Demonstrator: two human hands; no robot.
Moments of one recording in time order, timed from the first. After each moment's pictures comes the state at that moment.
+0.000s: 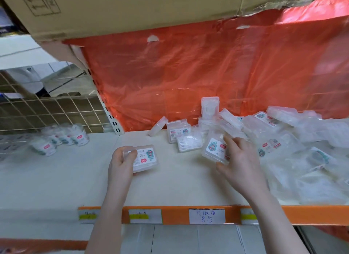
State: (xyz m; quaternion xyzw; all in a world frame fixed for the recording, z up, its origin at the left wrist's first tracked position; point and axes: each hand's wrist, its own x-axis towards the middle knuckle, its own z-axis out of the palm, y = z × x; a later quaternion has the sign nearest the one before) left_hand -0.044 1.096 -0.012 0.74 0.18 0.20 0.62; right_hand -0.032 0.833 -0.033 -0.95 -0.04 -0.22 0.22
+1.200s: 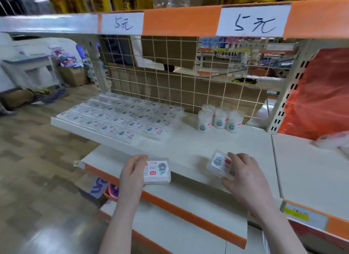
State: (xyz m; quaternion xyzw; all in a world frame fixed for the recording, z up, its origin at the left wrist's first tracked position) left_hand -0.213 1.527 -0.014 0.63 0.32 0.25 0.66; right_hand -0.109 1.302 -0.033 -0.95 -0.22 -0.12 0.18
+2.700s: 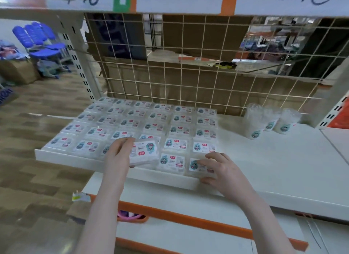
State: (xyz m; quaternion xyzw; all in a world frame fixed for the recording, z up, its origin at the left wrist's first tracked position) left_hand -0.117 1.812 -0.011 0.69 0.25 0.19 0.65; right_hand -0.071 1.562 -0.062 -0.94 -0.28 -0.07 0.19
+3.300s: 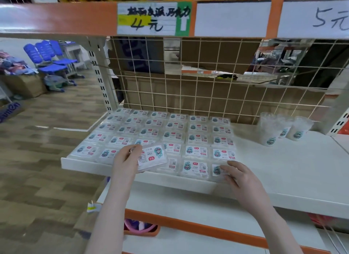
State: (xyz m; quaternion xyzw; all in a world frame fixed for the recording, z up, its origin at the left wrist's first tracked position) left_hand -0.135 1.866 -0.006 0.69 0.21 0.17 0.67; right_hand -0.088 1.583 -0.082 -0.94 -0.17 -0.17 0.26
